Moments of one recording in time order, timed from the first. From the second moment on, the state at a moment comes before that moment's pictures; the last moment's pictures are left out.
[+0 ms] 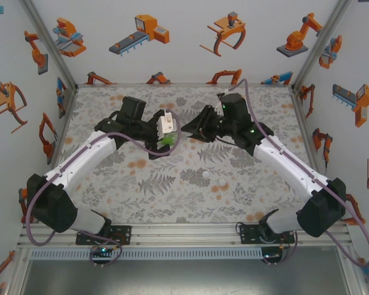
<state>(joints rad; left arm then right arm) -0.56 1.42 1.23 -0.61 0.58 0.82 0.58 1.37 1.23 -0.37 -0.41 1.08</state>
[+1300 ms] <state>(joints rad) -0.12 1.10 0.94 -0.28 0.39 0.11 0.28 2.25 2.33 -1.15 0.05 0.19</state>
